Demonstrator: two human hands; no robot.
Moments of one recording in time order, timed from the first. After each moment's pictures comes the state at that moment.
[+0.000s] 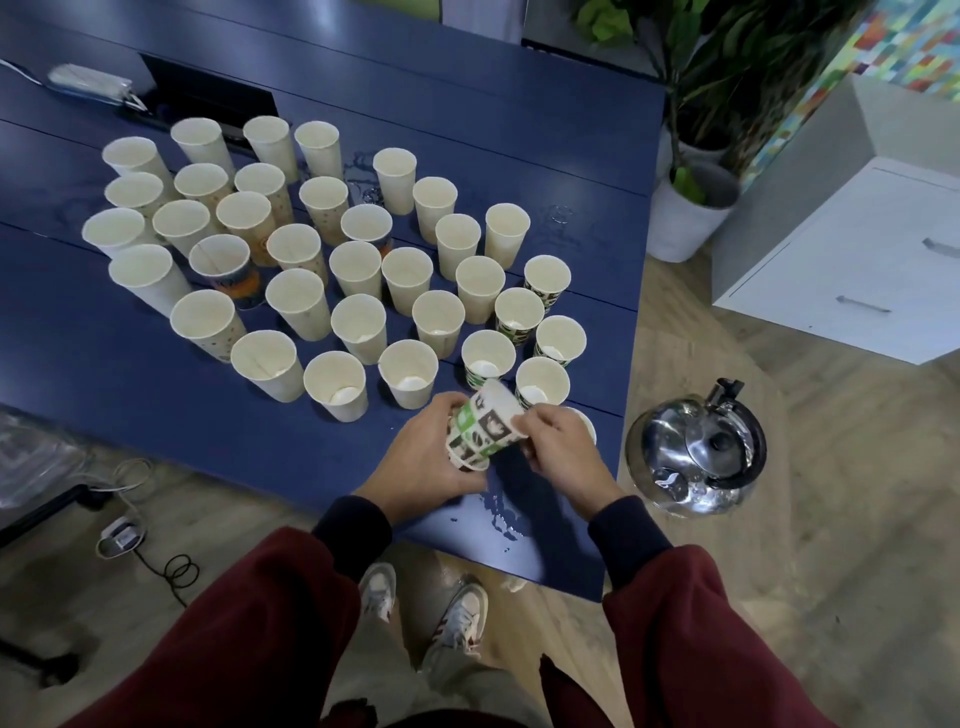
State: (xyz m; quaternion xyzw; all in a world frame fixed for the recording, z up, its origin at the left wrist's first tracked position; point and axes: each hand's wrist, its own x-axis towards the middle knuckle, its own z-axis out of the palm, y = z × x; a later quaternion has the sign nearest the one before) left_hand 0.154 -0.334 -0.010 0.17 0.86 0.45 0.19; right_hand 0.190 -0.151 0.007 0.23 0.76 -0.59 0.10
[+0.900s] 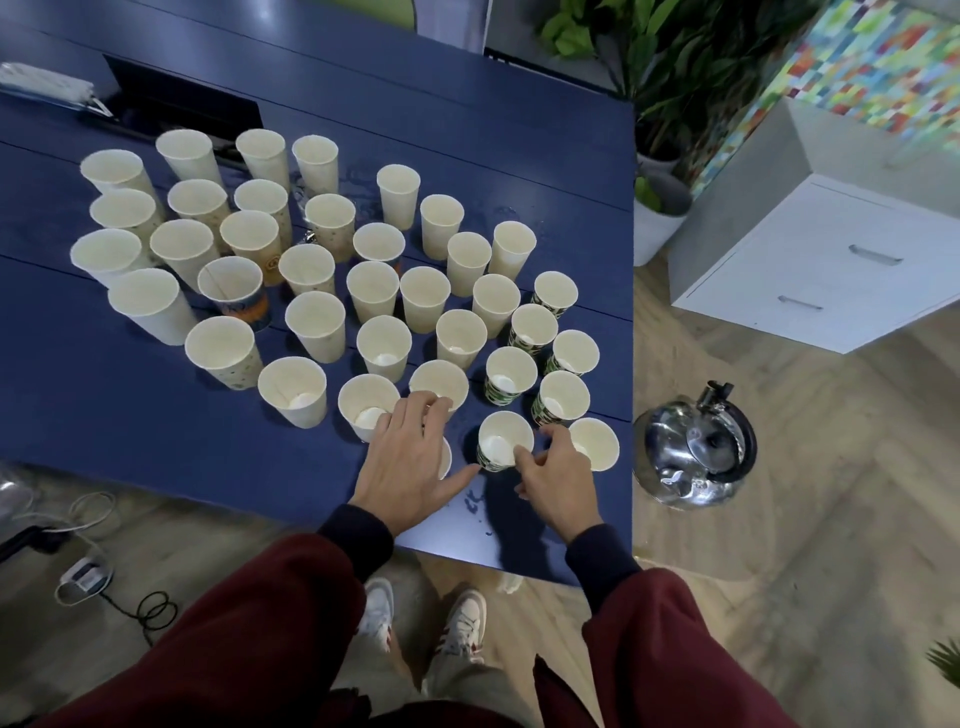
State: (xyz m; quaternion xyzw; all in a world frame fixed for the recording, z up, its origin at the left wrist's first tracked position) left_hand 0.121 -0.395 -0.030 0.31 0.93 0.22 -0.04; right_hand 0.191 -0.213 -0.019 0.32 0.85 -0.41 0.04
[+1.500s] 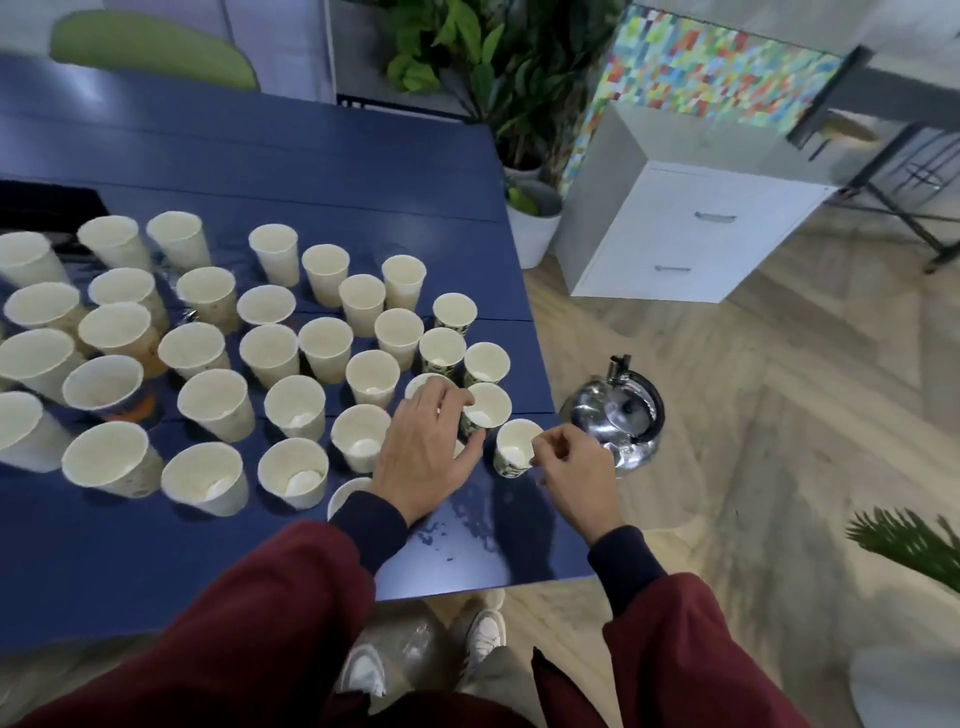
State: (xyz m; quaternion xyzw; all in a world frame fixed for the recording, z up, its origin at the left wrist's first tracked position) left_hand 0.103 -0.318 0.020 0.45 0.82 0.35 -0.08; right_hand 0.232 -0.169 0.027 0.41 0.82 -0.37 -0.12
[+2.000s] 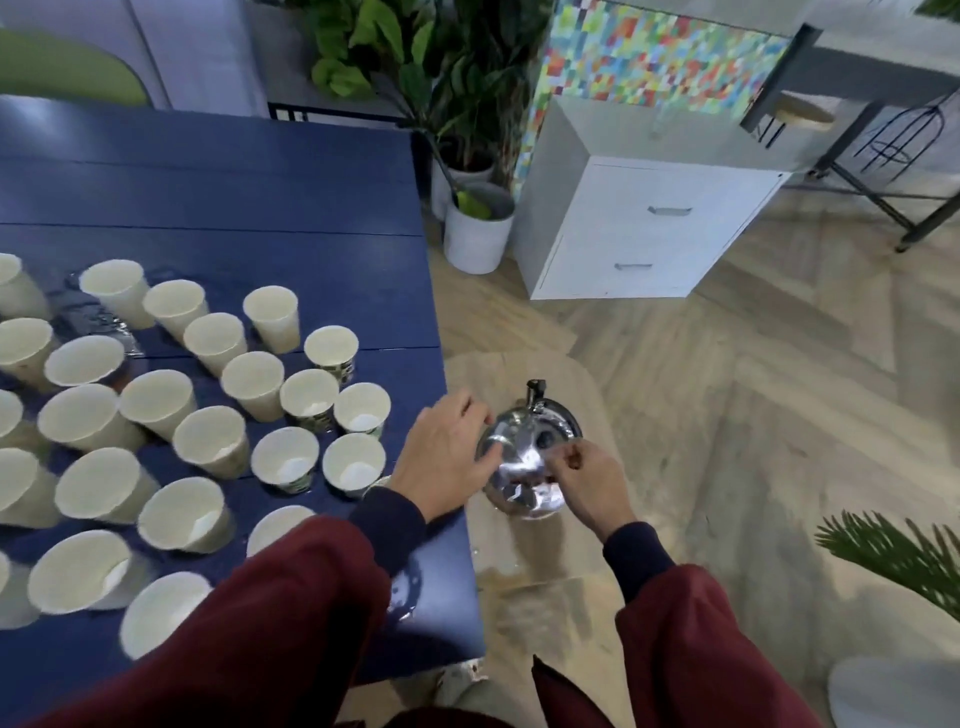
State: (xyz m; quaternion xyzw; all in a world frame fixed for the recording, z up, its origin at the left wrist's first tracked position) left_hand 0.136 -0.120 0.022 0.49 0.82 0.31 0.02; right_hand 0.277 0.025 0.016 0.47 0.79 -0.38 -0.06
